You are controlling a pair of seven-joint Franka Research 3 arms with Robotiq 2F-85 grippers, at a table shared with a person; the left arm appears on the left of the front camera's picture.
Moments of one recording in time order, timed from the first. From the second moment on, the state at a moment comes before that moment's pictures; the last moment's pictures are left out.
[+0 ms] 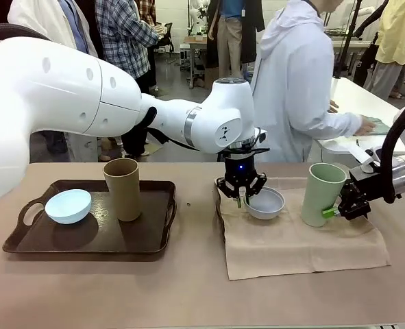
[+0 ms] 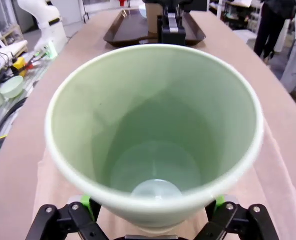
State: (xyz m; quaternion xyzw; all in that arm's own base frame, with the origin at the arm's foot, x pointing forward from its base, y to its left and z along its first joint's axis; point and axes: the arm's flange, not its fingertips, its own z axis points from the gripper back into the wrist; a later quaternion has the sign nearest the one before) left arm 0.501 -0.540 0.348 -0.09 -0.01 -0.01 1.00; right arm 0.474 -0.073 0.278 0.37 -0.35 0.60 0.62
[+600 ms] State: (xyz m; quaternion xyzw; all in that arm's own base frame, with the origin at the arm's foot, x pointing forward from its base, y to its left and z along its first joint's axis) left arm 0.484 -0.529 0.394 -0.09 -0.03 -0.04 0.99; right arm 0.461 -0.097 0.357 0.27 -0.28 0.61 0.69
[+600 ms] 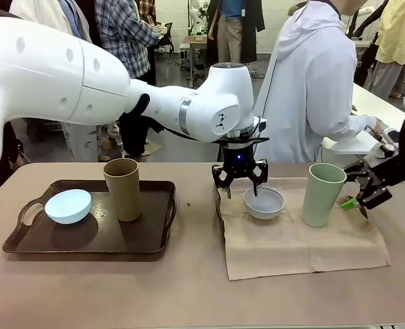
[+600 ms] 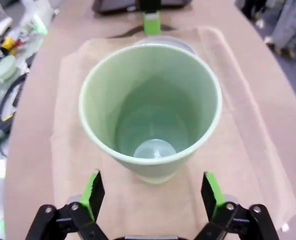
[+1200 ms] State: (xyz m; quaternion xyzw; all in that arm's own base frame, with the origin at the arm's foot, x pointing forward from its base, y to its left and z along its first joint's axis) left arm 0.430 -0.483 0.498 -0.02 -0.05 -0.10 0.99; right arm 0.440 -0.055 0.488 0.11 -0.15 0.44 0.88
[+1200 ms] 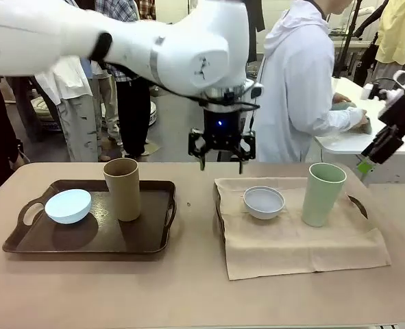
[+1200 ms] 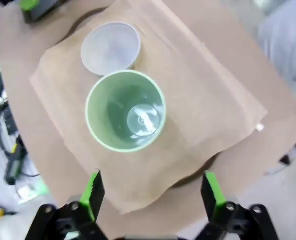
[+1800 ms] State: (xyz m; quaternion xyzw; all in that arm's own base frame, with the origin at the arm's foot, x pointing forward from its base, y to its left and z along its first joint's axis) left arm 0.412 -0.417 0.606 0.06 -0.08 -0.04 0.99; right arm 0.415 0.083 0.565 0.03 -0.09 0.31 0.95
